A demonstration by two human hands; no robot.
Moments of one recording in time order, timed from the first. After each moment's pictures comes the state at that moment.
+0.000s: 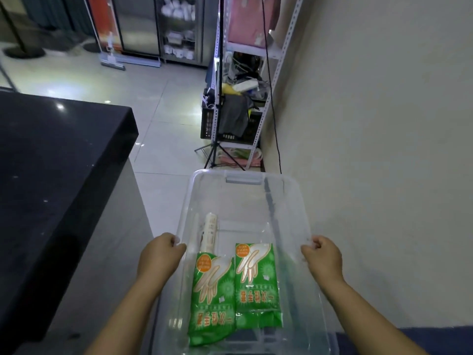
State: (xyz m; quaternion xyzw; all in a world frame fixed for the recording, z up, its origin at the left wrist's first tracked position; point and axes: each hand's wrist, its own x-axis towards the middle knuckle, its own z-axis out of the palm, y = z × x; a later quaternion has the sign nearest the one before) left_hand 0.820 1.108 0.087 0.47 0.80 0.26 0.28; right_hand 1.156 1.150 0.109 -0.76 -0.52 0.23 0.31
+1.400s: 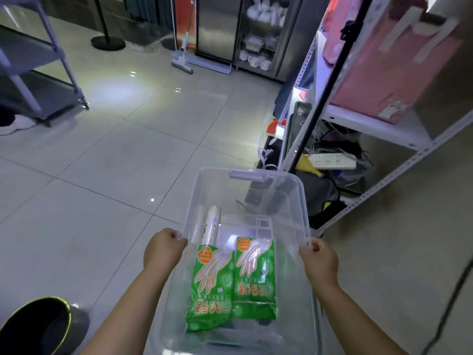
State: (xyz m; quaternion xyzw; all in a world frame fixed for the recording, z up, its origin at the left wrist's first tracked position) left_hand 0.592 1.750 0.072 0.25 0.87 0.31 0.29; right_hand 0.885 1.877 0.091 -0.69 -0.57 0.35 0.28
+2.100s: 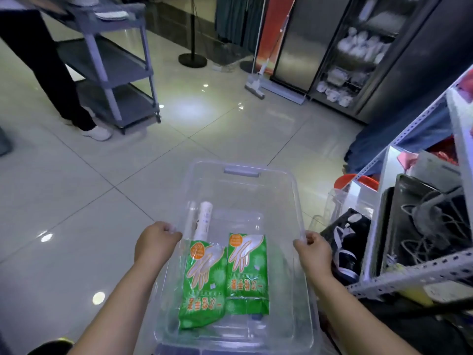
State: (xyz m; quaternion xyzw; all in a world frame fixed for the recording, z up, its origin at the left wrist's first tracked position) left_hand 0.291 1.889 0.077 0.09 0.90 0.36 0.21; right_hand 0.526 2.119 0.073 -0.57 -0.68 0.40 0.22
